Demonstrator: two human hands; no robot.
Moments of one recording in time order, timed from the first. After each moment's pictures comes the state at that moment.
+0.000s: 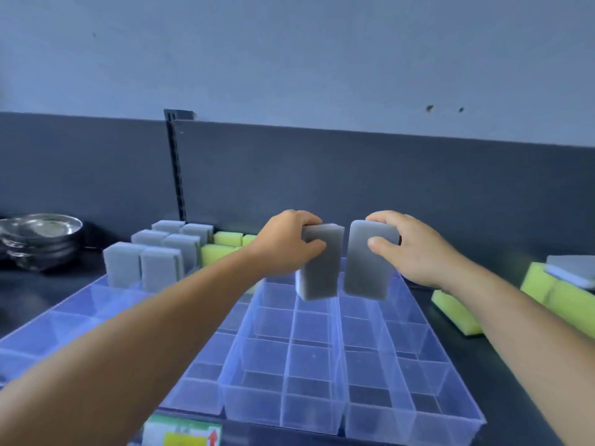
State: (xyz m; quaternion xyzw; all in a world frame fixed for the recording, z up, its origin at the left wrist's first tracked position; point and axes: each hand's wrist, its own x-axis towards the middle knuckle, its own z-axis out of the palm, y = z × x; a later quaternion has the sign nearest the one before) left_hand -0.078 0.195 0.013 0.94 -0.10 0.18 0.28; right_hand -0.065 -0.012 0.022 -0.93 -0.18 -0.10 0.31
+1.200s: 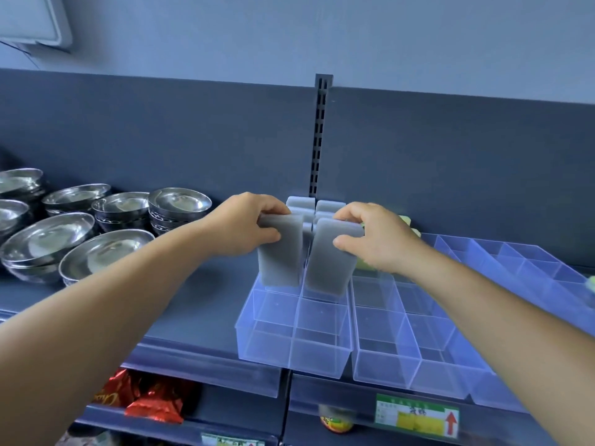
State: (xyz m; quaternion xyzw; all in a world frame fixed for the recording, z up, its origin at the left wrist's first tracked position) left_hand -0.143 0.523 -0.006 0.96 -0.06 0.10 0.26; right_hand -0.108 0.300 -0.010 -0.93 -0.23 -0.07 0.29
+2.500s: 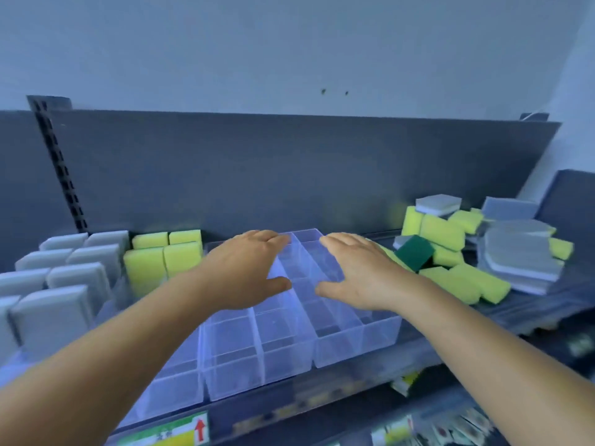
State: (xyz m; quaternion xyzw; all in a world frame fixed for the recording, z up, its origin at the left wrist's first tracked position) left_hand -0.131 0.197 -0.003 0.95 -0.31 0.08 0.02; right_hand -0.168 0.011 -0.010 -0.99 -0.09 -0.06 0.07
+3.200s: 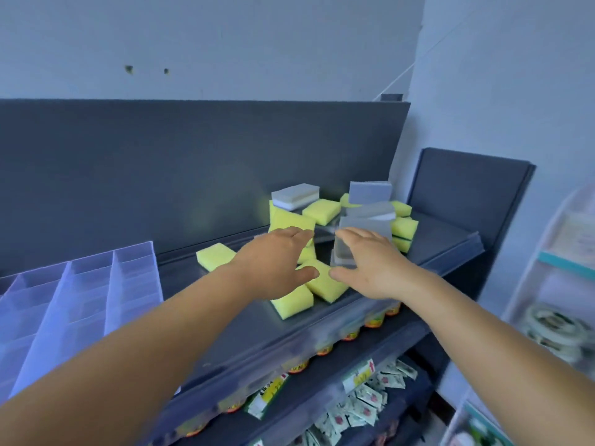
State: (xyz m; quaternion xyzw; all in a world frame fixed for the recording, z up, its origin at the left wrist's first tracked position) left_hand -0.120 -0.131 -0.026 0.89 -0.44 0.06 0.07; right_hand -0.200 -0.289 -0.029 -0.99 0.08 -0.06 0.10
